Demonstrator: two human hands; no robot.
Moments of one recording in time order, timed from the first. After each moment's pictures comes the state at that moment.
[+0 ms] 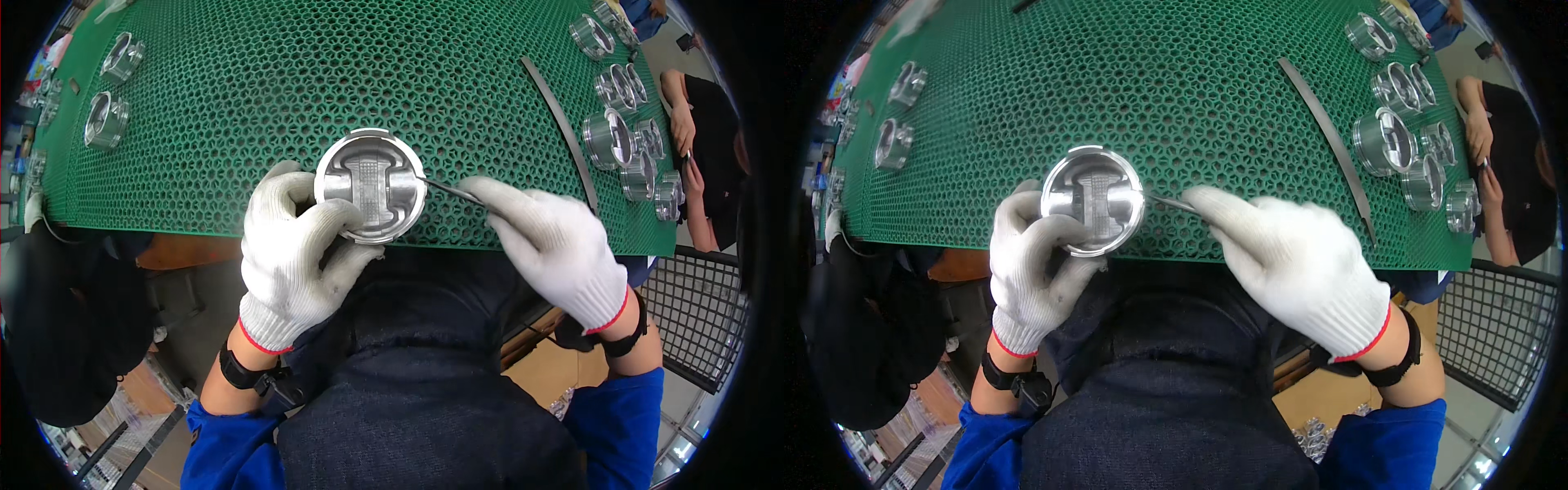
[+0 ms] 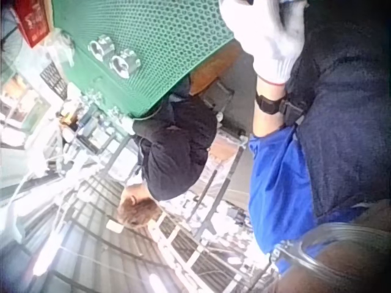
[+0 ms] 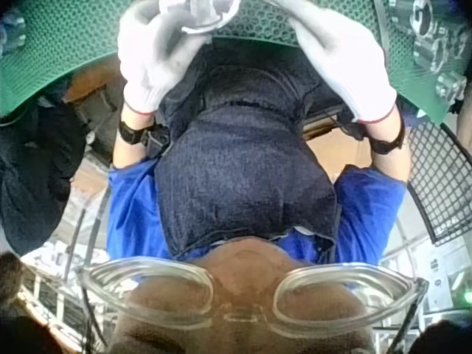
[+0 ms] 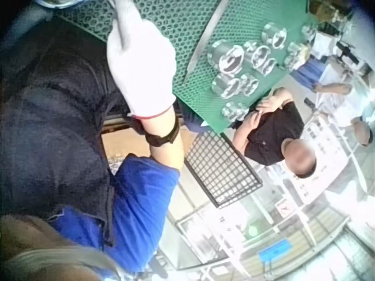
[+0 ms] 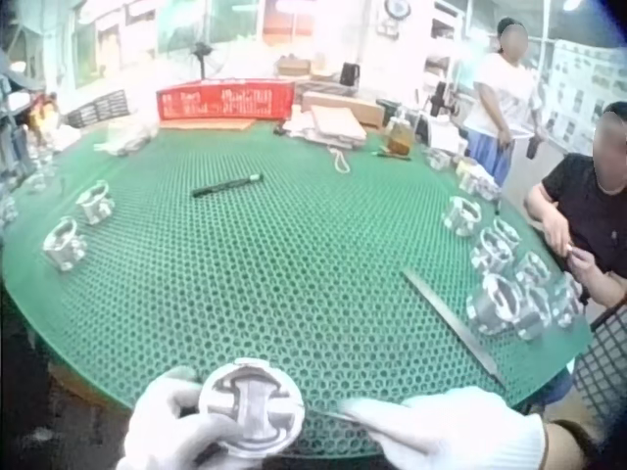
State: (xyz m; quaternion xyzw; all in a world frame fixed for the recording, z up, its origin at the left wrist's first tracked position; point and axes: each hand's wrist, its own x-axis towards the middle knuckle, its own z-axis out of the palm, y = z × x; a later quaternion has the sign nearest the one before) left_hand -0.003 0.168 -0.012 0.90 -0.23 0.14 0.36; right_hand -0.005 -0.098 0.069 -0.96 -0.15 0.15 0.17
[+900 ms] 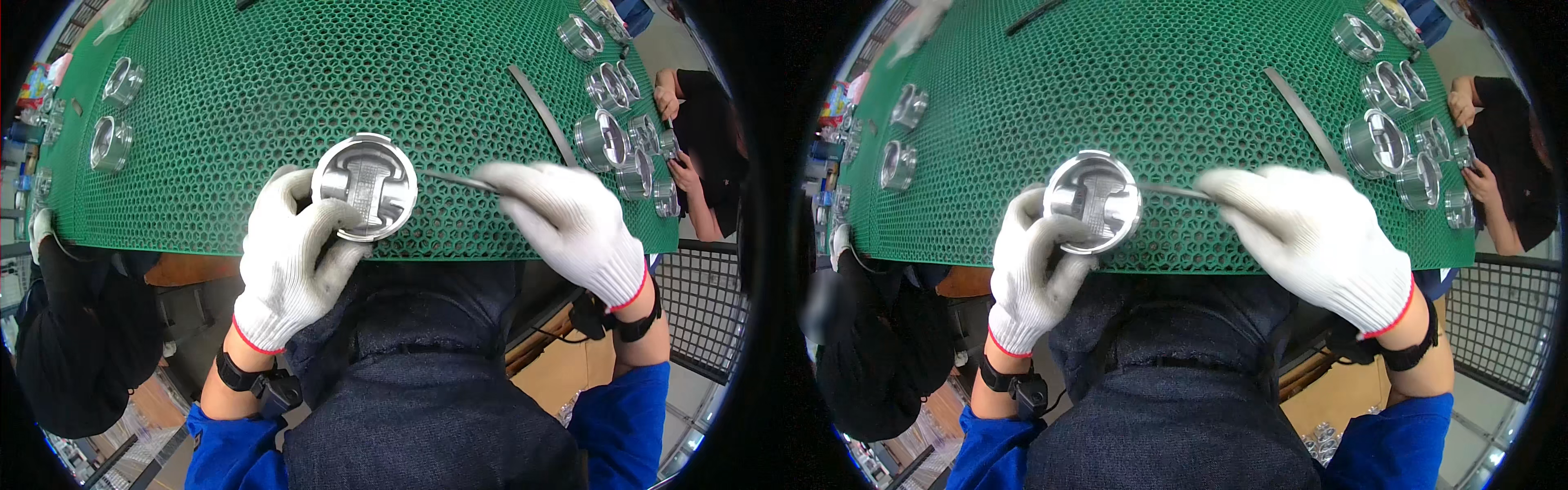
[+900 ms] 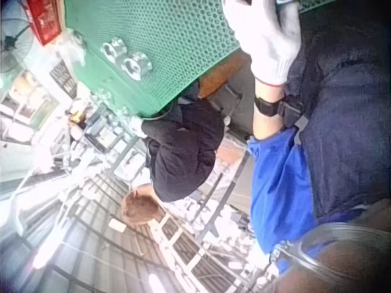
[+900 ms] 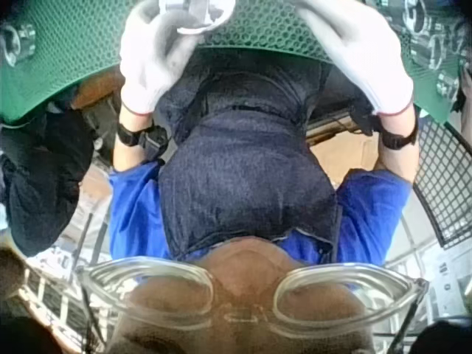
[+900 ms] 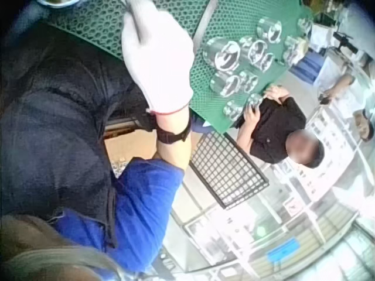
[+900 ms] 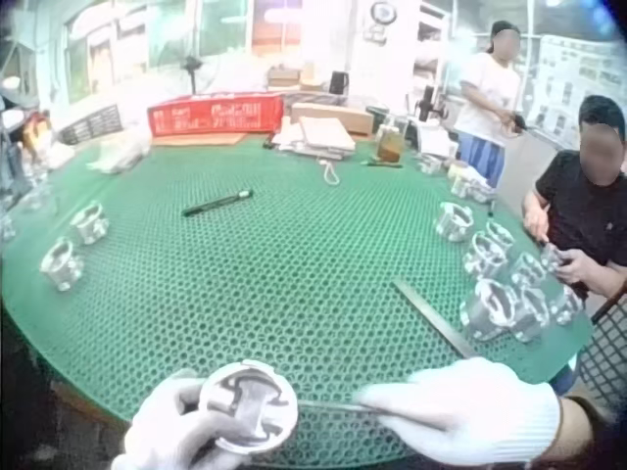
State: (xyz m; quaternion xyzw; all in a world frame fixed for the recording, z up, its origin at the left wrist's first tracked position) left_hand 0.015 0.166 -0.007 0.88 -0.27 0.14 0.36; right_hand 0.013 -0.121 0.066 -0.95 -0.26 0.00 0.18
